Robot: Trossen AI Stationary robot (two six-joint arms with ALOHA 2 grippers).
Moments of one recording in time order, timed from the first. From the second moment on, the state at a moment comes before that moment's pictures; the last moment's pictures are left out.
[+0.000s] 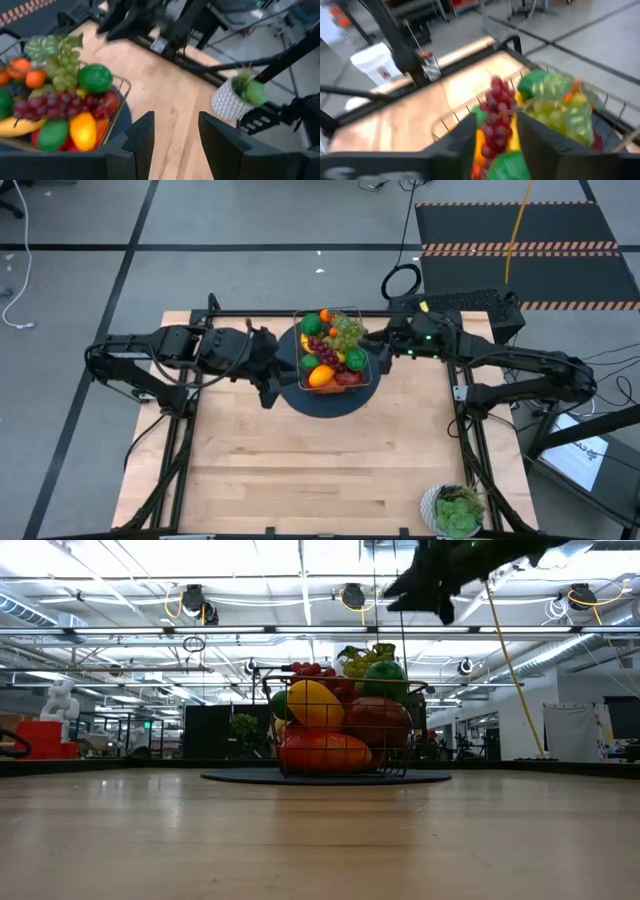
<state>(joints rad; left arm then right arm) -0.13 1.37 1.68 -0.84 -0.17 -0.54 -0.32 1.07 0.83 -0.10 -0.03 0.29</state>
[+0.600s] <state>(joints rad) -0.11 1.37 1.68 -0.75 -0.17 -0.63 -0.56 1.43 0.82 0.15 -0.16 0.15</state>
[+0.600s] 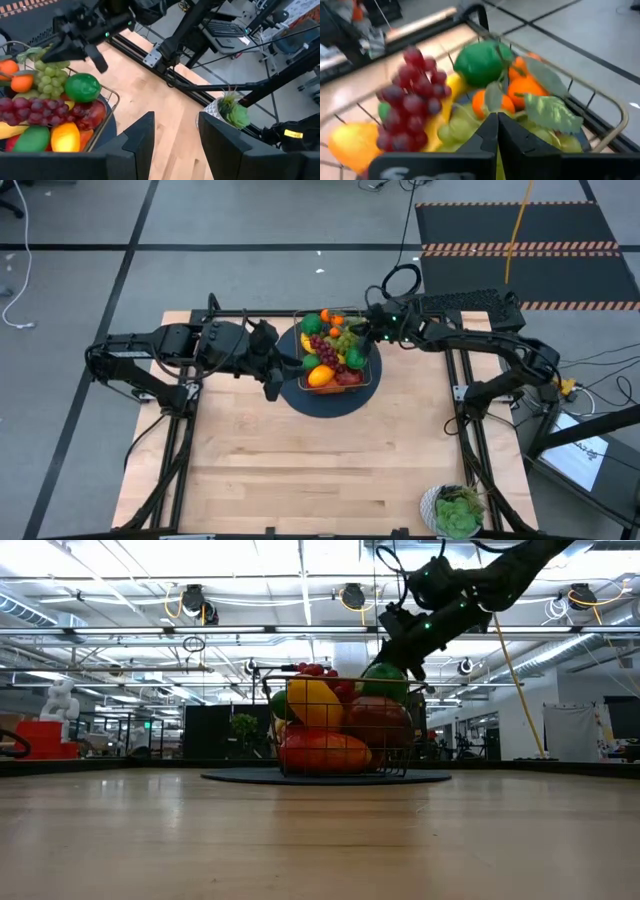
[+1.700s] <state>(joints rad) -0.21 1.23 1.63 -0.86 -0.30 -0.27 0.08 0.78 0.82 -0.16 0.05 0.11</state>
